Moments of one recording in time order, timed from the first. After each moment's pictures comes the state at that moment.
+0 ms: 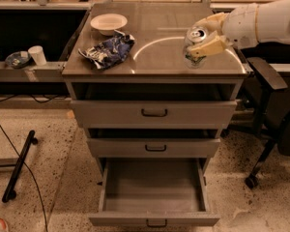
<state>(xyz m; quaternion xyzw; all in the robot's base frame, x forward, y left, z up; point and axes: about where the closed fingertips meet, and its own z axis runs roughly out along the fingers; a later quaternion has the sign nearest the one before) 0.662 -0.156 0.950 -0.57 0.62 0.14 0.52</state>
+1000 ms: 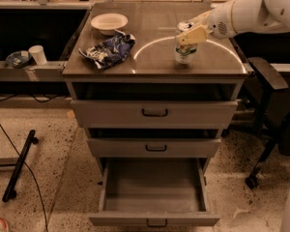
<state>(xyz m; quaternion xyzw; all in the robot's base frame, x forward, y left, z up) 0.742 -0.147 0.931 -0.45 0.73 0.18 0.48</state>
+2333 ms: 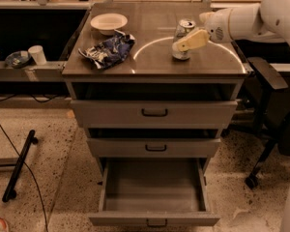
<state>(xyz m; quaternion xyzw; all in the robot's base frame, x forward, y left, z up) 0.760 -0.148 0.915 -0.42 0.73 0.20 0.51</state>
